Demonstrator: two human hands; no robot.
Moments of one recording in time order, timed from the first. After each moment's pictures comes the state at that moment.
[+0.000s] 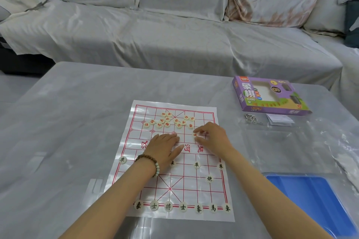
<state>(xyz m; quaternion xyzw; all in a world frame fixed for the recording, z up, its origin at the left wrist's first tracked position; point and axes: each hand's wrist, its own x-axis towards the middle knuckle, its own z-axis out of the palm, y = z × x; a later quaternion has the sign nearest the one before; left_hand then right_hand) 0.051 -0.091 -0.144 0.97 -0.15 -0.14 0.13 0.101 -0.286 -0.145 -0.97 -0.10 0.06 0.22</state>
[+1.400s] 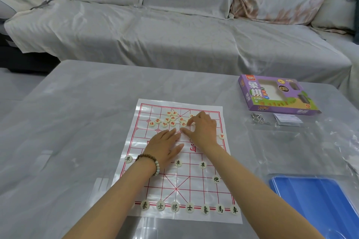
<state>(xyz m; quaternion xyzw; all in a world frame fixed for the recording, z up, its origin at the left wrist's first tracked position) 0.050 -0.078 -0.145 0.97 -0.12 -0.14 0.12 0.114 -0.224 -0.149 -0.98 -0.05 -0.02 0.19</state>
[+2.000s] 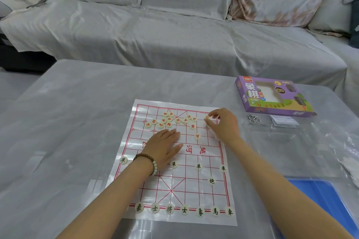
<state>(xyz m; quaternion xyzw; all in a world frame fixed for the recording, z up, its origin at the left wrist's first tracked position) 0.054 -0.083 -0.138 0.97 -0.14 -0.14 0.14 0.133 -0.295 -0.130 -0.96 -0.03 -0.07 0.27</state>
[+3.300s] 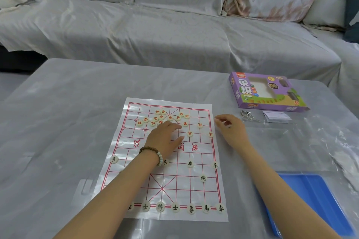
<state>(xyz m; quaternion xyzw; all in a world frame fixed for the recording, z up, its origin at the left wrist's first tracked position) 0.070 -0.116 -0.134 0.96 -0.06 -0.07 0.25 0.116 -0.341 -0.141 -0.92 0.04 -0.04 0.38</state>
